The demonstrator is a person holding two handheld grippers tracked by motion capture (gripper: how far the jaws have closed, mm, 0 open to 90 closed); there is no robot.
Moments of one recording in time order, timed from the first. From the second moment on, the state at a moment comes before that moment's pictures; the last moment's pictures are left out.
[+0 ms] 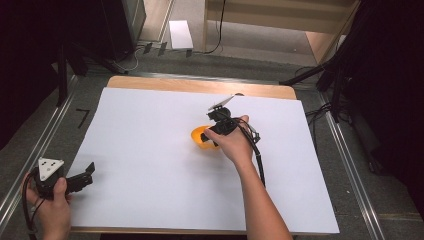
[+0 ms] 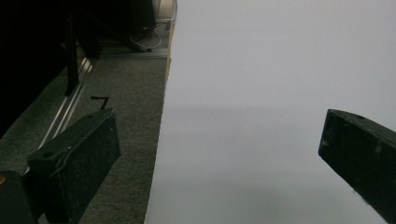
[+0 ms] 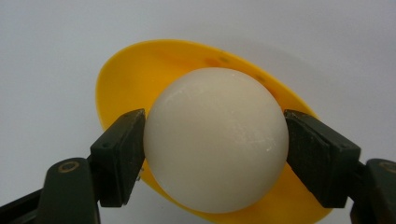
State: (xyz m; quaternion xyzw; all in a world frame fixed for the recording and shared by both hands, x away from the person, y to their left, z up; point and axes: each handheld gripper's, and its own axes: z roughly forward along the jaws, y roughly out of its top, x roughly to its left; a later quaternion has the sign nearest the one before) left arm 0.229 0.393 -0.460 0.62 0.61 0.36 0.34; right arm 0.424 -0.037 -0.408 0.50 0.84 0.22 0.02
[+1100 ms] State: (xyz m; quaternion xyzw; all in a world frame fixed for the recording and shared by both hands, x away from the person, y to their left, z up) left arm 0.229 0.393 -0.460 0.62 0.61 0.36 0.34; right arm 0.415 -0.081 -0.395 0.53 0.81 0.25 0.05
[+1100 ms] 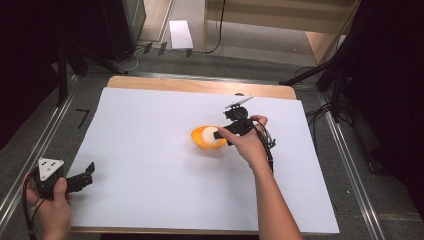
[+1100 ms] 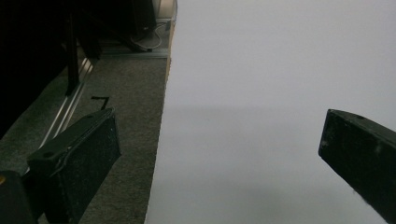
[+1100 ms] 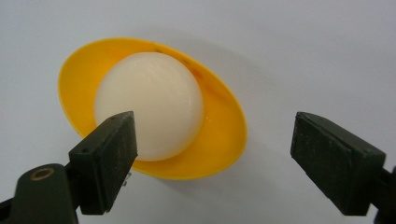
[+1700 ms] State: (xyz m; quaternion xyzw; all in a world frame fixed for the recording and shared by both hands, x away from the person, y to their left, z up) left arm 0.229 0.393 -0.460 0.62 0.61 0.36 0.34; right arm 0.407 -0.119 -0.405 0.55 0.79 0.27 0.06
